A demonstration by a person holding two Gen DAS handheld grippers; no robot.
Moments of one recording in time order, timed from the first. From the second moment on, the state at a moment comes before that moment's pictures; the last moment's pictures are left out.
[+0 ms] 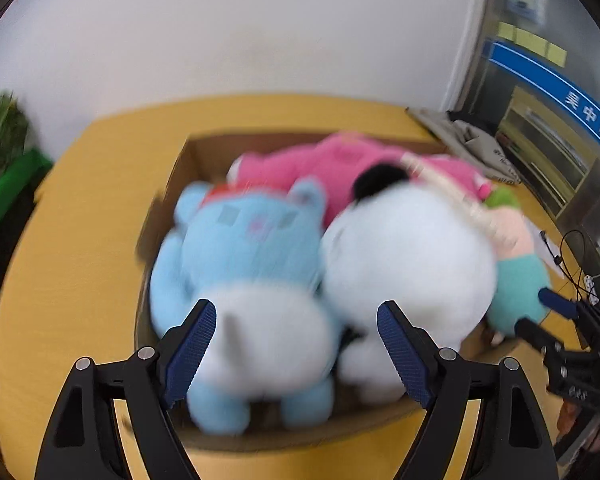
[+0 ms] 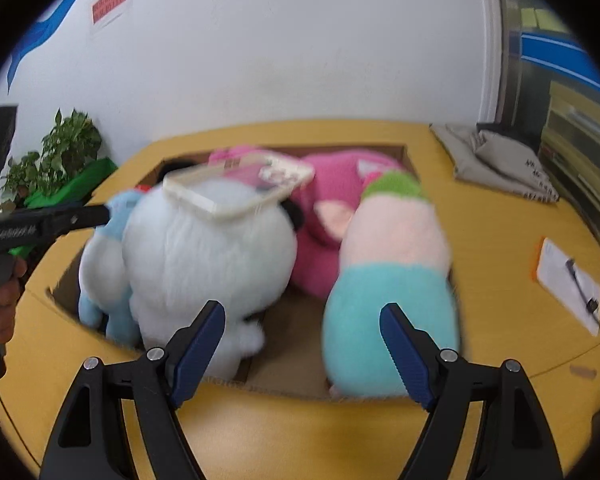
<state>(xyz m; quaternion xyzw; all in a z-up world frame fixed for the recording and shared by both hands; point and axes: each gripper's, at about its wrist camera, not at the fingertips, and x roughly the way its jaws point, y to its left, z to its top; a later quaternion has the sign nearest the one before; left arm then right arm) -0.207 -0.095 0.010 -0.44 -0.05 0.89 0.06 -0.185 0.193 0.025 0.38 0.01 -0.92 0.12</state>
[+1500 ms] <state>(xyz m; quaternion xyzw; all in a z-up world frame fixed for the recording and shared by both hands) -0.071 -0.030 0.053 -0.33 -0.05 0.94 0.03 -0.095 0.200 0.064 0.32 0.03 -0.94 0.06</state>
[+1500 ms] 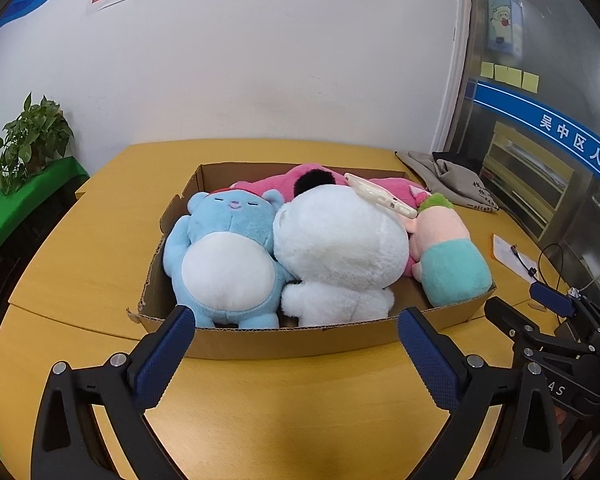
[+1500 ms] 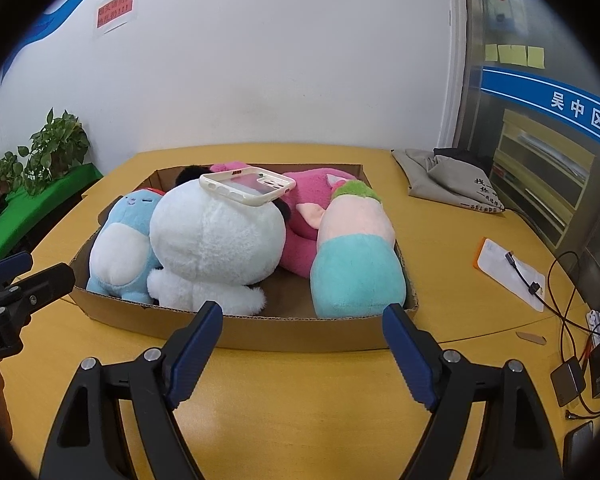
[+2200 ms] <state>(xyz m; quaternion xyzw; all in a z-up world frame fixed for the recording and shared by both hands) -0.065 -0.024 0.051 -0.33 -0.04 0.94 0.03 -0.089 0.194 0.064 0.32 0.05 -0.94 0.06</state>
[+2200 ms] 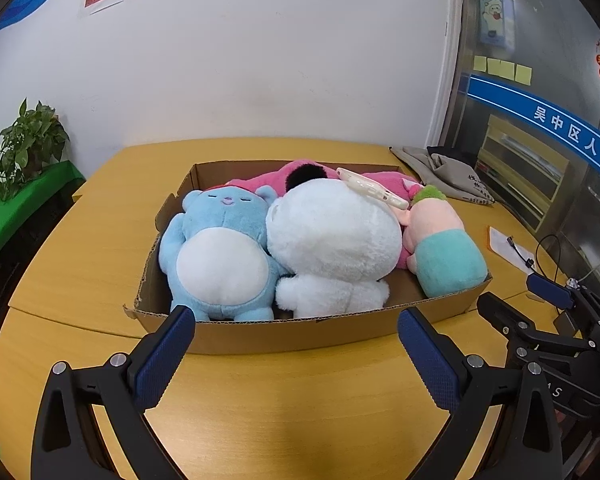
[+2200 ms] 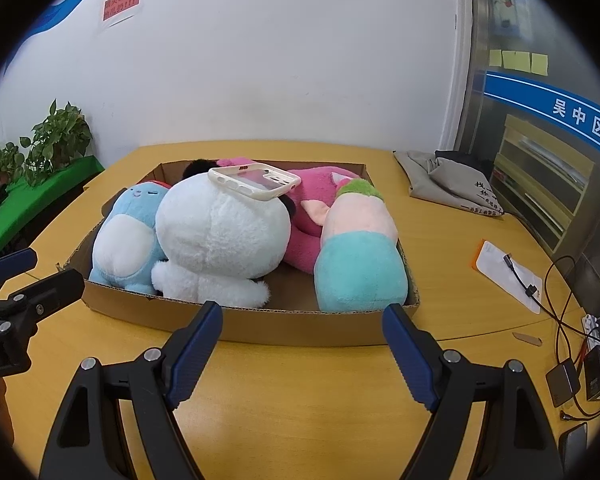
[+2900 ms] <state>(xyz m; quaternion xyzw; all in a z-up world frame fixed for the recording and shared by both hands) -0.060 -0.015 0.043 -0.35 -0.05 0.93 0.05 -0.079 0.192 0.063 0.32 0.05 -0.94 0.06</state>
